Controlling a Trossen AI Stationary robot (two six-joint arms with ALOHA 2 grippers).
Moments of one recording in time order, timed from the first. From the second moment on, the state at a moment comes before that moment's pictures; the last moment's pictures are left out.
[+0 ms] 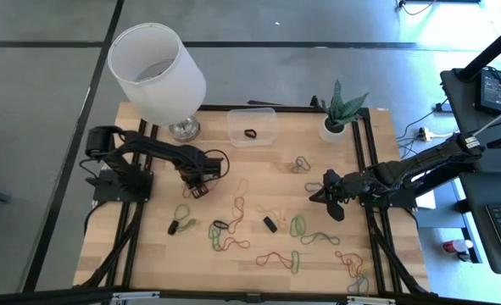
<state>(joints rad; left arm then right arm) 0.12 1.64 0.81 -0.89 -0.10 -0.50 0.32 0.74 0.32 -0.17 0.14 0.62</state>
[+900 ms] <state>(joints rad) 0.00 1.44 1.16 -1.33 -0.14 -0.73 0.32 0.74 0.32 -0.17 0.14 0.59</state>
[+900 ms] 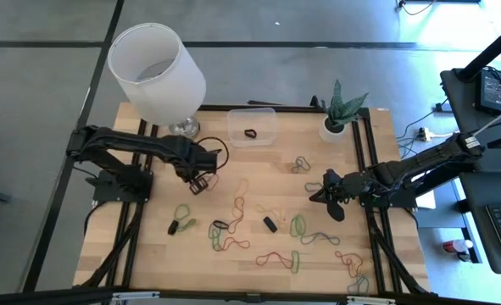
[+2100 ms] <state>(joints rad) -0.15 1.43 1.60 -1.11 -0.37 -0.51 0.32 0.74 0.32 -0.17 0.14 0.57</state>
